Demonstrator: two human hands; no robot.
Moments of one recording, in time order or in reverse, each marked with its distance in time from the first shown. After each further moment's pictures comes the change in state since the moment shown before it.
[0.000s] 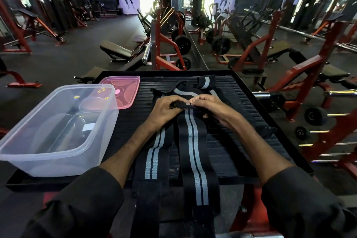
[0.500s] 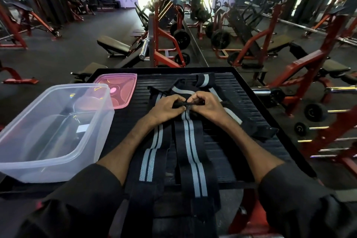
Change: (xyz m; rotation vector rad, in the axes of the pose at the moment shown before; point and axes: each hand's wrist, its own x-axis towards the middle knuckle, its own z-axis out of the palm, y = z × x) left_hand 0.025 -0.019 0.005 0.202 -0.269 -0.237; right_hand 0.021 0.019 0.006 -0.316 0.189 -0.305
